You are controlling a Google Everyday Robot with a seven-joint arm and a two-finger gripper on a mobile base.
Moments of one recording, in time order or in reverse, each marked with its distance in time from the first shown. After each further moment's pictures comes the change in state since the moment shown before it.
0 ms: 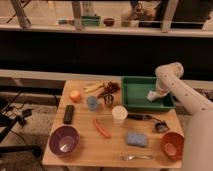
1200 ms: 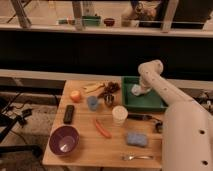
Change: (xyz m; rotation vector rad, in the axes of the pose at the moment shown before) arm -0.093 -0.031 0.013 0.013 -0.075 -0.091
